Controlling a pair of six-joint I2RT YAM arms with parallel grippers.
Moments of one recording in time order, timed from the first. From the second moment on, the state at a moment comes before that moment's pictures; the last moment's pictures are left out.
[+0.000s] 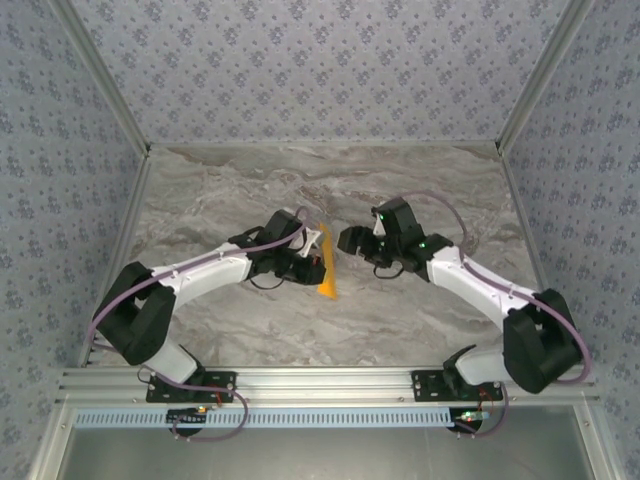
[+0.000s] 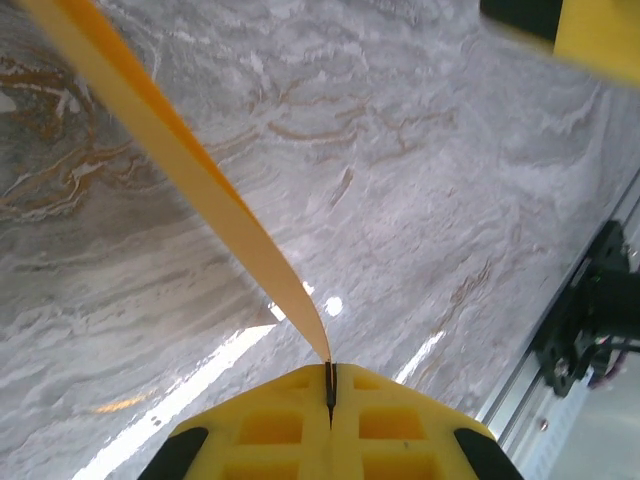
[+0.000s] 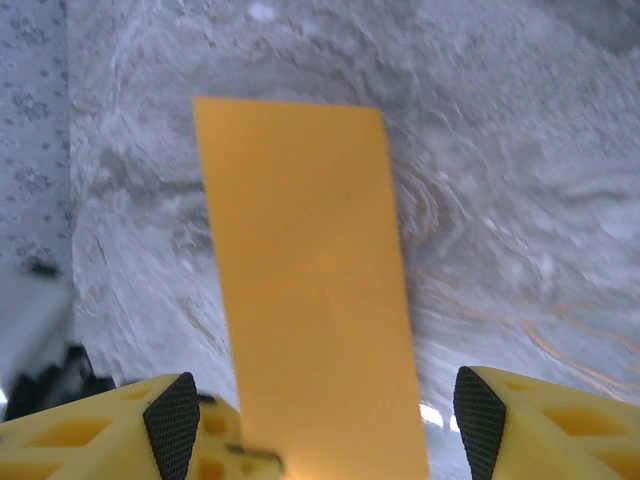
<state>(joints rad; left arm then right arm) -0.73 1.55 0.95 -0.37 0.50 -0.41 0.54 1.37 0.90 -0.30 -0.29 0.82</state>
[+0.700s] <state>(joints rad) -0.73 1.54 1.04 -0.54 0.44 -0.22 0.50 1.60 1.13 -0.44 -0.32 0.89</state>
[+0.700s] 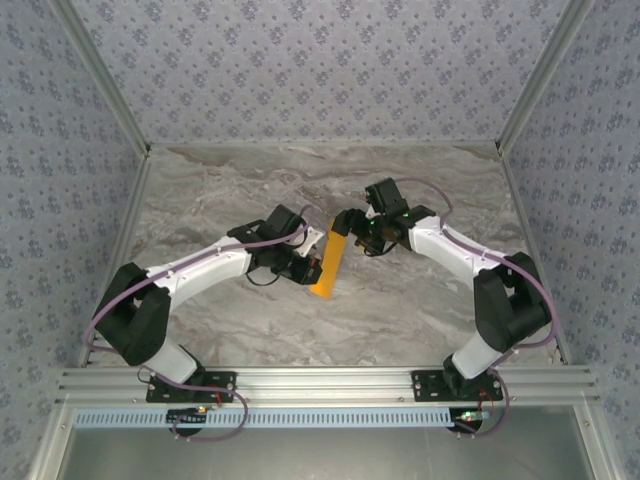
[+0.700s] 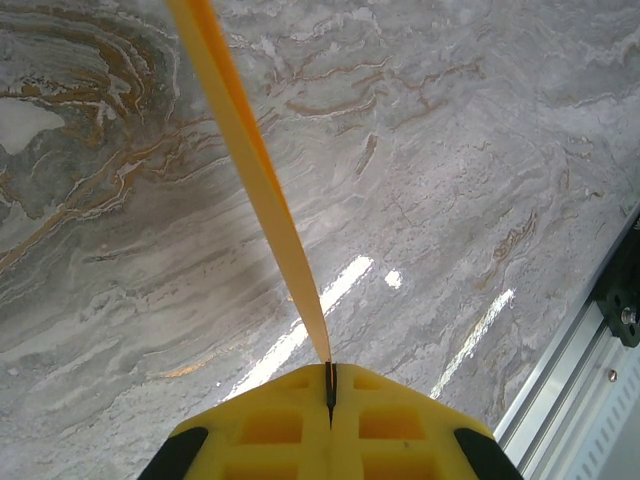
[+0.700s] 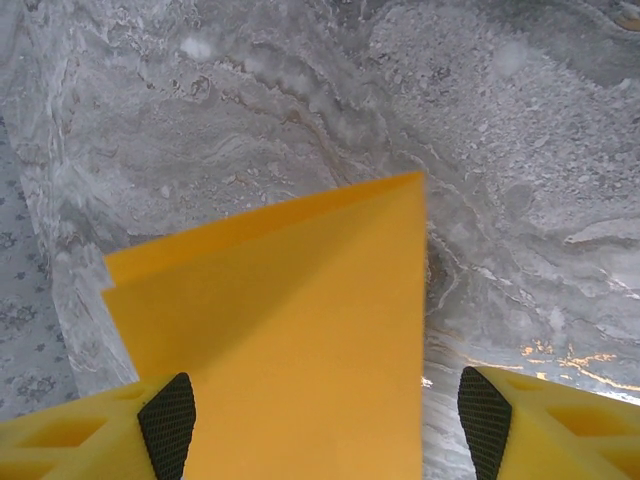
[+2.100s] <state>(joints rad) -0.73 1.56 1.04 -0.54 0.42 -0.23 0.49 1.71 1.23 -0.46 -0.38 0.87</state>
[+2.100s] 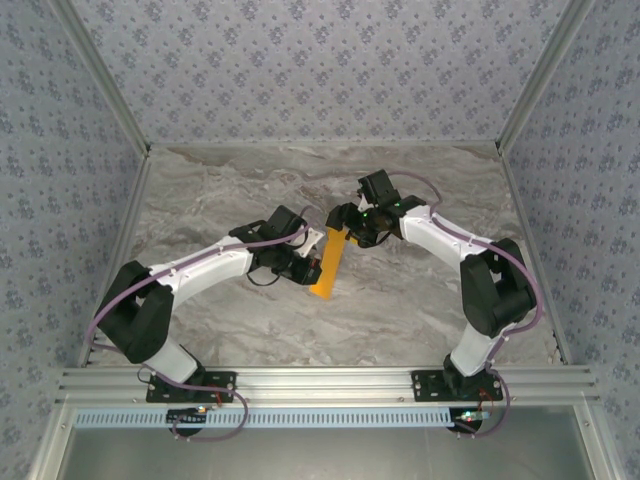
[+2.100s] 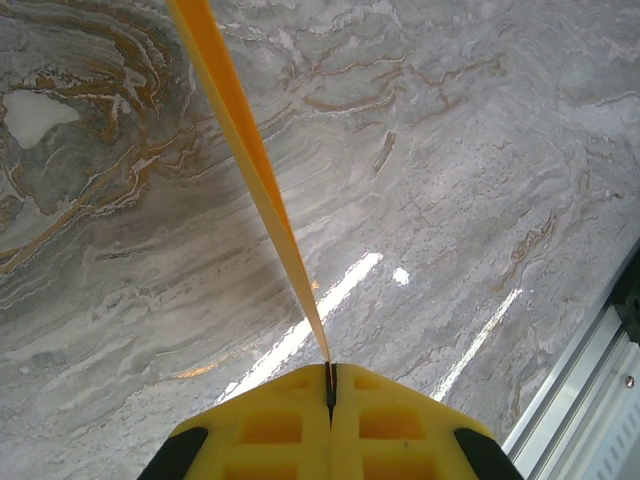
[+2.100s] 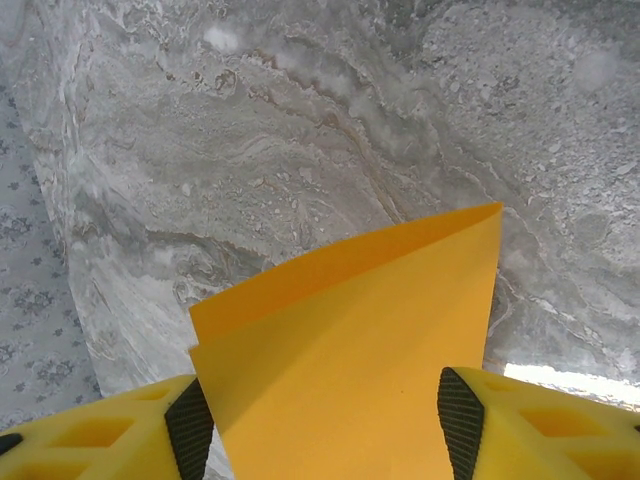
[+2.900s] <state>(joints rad) -0.73 1.57 1.04 -0.54 0.42 -0.23 0.49 1.71 1.23 -0.47 -0.38 0.86</state>
